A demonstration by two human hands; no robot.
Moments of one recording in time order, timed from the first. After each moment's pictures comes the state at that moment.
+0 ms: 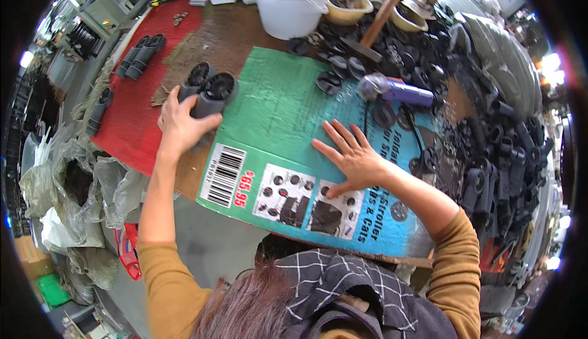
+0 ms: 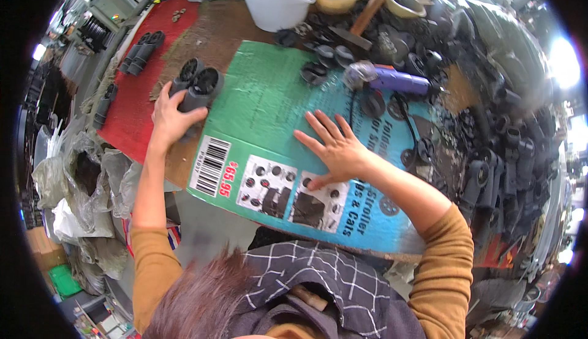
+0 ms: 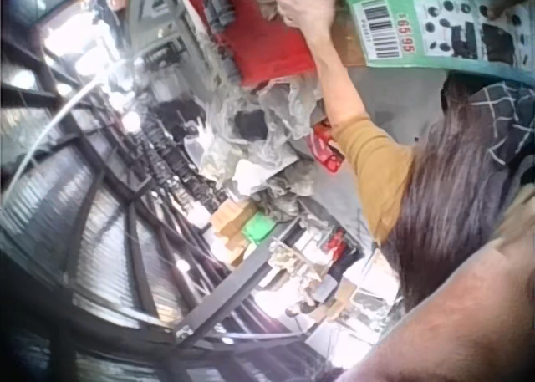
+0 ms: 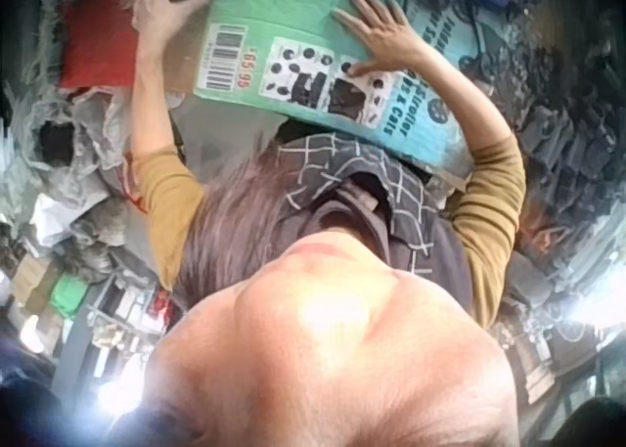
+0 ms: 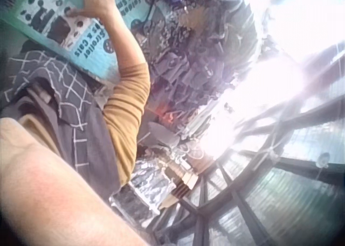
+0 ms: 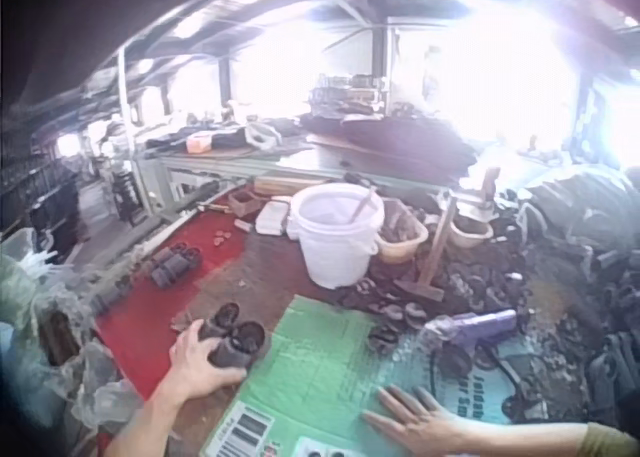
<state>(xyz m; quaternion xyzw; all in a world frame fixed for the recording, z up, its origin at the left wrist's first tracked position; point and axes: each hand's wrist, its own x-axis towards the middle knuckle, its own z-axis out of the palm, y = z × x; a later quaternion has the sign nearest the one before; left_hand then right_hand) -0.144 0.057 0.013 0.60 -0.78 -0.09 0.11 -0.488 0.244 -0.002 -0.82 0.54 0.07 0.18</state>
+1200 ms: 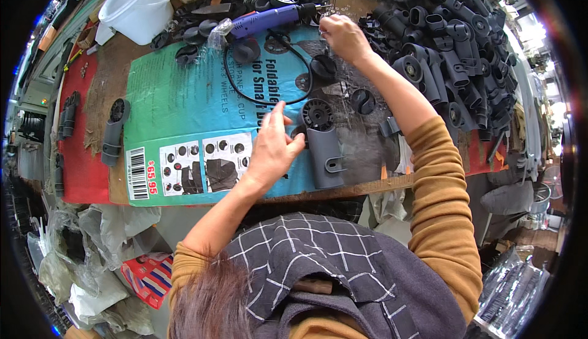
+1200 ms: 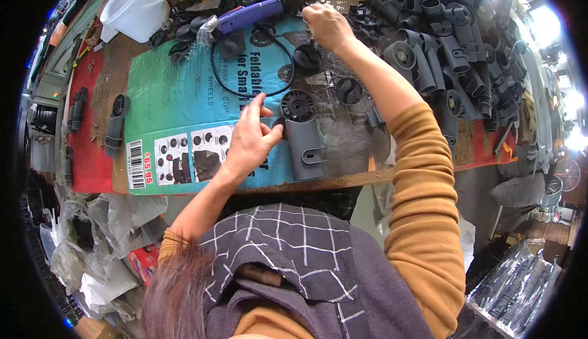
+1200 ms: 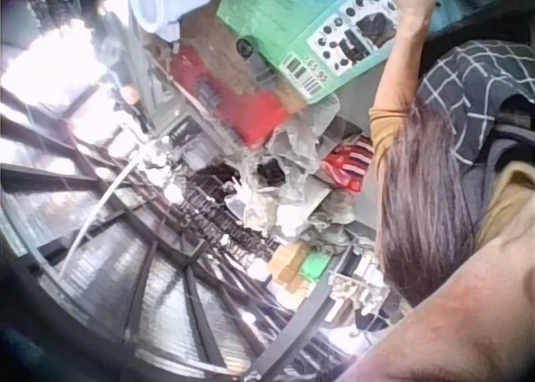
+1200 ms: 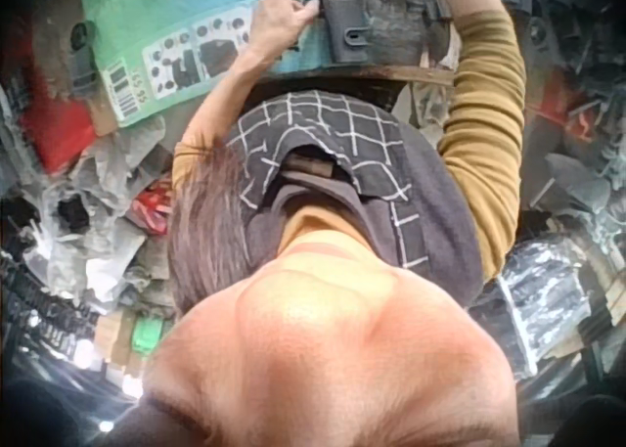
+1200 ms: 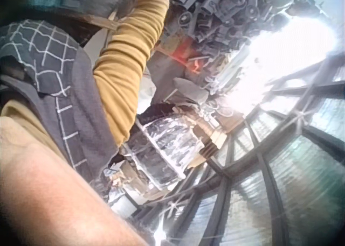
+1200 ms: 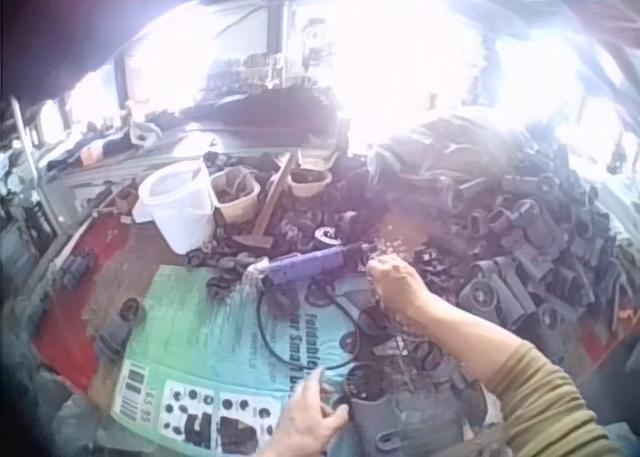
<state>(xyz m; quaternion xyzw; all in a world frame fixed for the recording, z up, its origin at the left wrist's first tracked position) -0.409 0.330 -0.008 0.31 -0.76 -0.56 0.15 -0.712 0.314 0.001 -0.62 0.76 -0.15 -0.10</state>
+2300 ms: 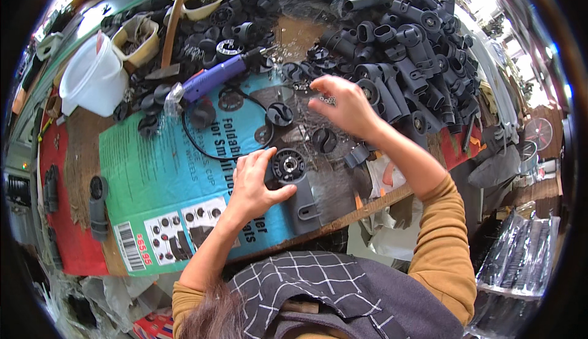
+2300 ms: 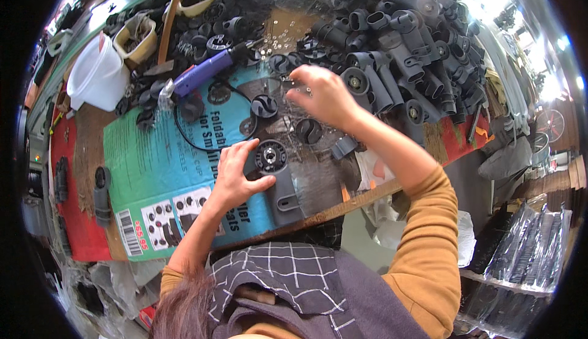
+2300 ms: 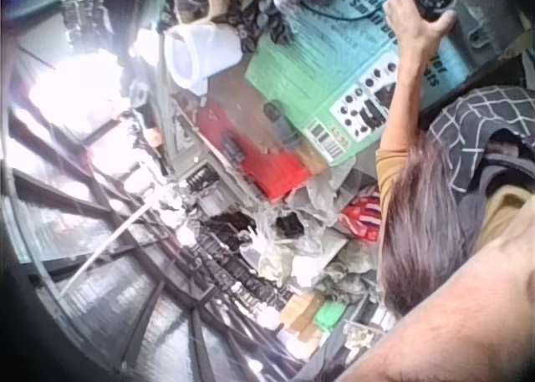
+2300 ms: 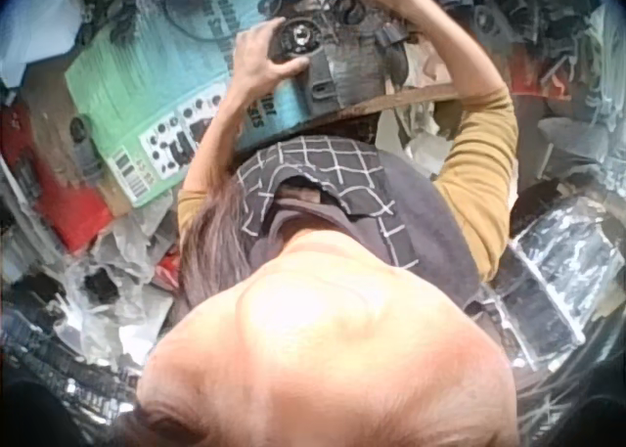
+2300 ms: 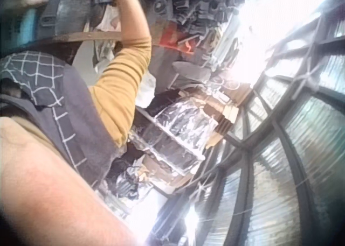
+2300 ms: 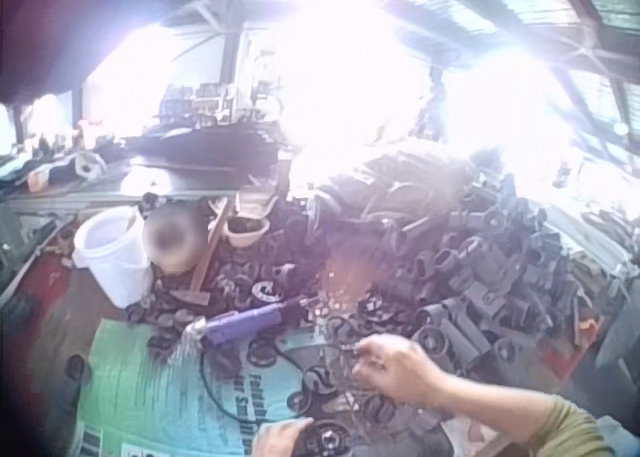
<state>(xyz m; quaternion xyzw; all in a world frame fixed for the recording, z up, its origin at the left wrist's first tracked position) -0.443 0.304 -0.008 0.16 -0.90 -0.40 0.09 -0.690 0.423 0.051 -0.56 0.77 -0.30 -0.02</state>
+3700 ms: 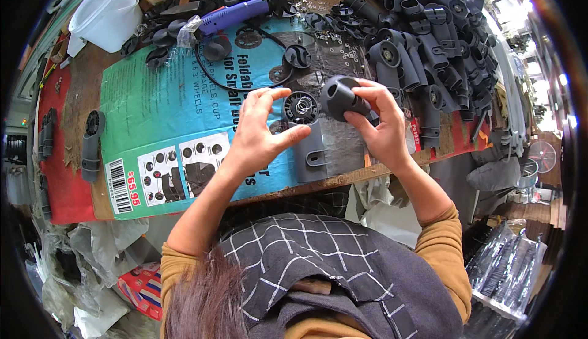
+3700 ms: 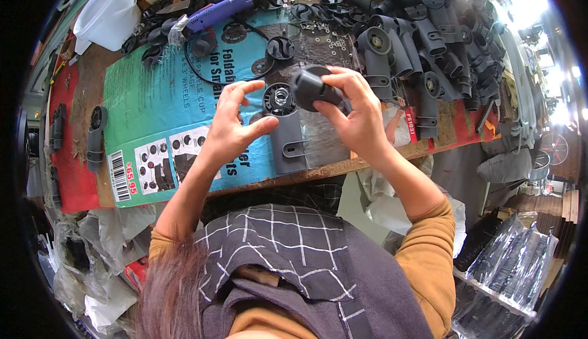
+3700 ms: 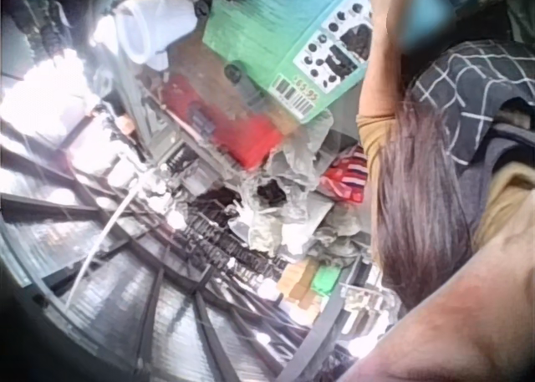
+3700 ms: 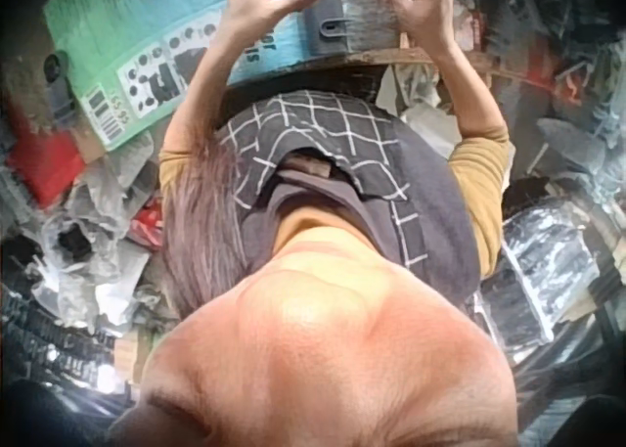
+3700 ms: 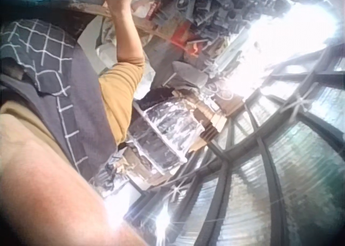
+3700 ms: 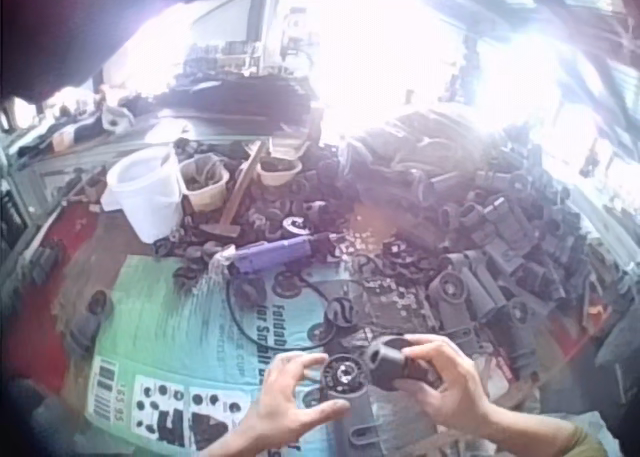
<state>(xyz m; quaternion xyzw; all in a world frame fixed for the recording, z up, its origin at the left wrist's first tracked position) -0.424 0.316 0.018 0.20 -0.83 -0.51 0.14 -0.586 0.498 0.054 -0.45 0.75 -0.47 0.06</state>
